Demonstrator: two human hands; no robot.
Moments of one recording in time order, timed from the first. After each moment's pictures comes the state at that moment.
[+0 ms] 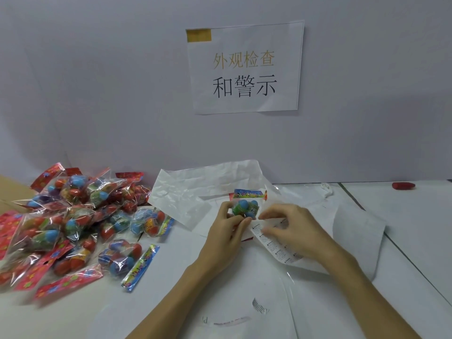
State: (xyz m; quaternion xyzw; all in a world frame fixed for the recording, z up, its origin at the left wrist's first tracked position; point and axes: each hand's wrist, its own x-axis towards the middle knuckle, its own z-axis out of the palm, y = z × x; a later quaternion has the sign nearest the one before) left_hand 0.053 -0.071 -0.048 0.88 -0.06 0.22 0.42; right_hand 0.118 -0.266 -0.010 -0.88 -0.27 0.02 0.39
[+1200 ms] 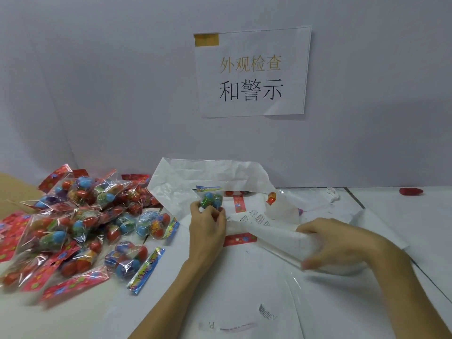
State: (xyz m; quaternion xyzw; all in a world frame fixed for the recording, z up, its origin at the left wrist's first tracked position) left_hand 0.073 -0.033 -0.057 0.85 0.17 0.31 0.39; right_hand 0.106 -0.308 0.038 -0.95 -0.25 0.20 0.07
